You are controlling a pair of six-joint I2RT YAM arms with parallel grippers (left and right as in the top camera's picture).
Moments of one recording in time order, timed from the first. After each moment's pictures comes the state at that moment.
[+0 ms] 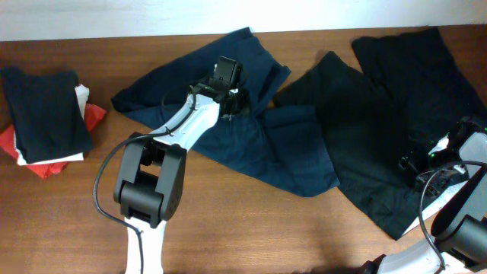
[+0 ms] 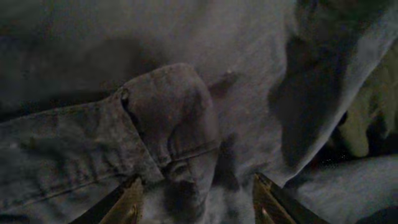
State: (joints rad) left arm -0.42 2.20 1.63 -0.46 0.08 -0.46; right arm -0.63 1.84 1.16 -0.95 -0.18 0.21
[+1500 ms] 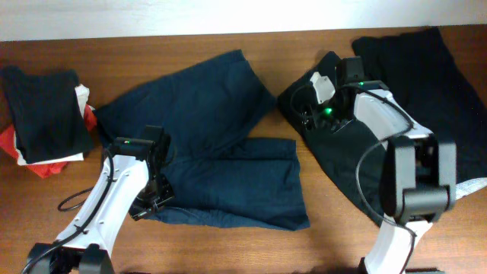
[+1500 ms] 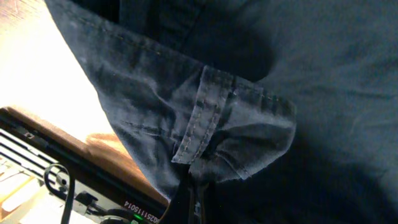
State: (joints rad) left arm -0.15 1.50 0.98 -1.27 -0.15 -0.71; right arm 0.05 2.05 1.42 -0.64 -0.39 -0.19
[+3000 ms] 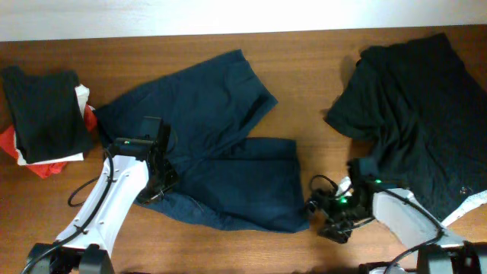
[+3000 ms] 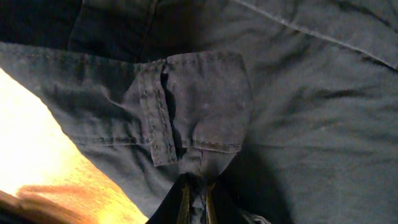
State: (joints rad) left arm -0.15 1.50 0.98 -1.05 -0.11 -0.73; right arm 0.04 1.38 0.50 -0.72 -0.63 0.66
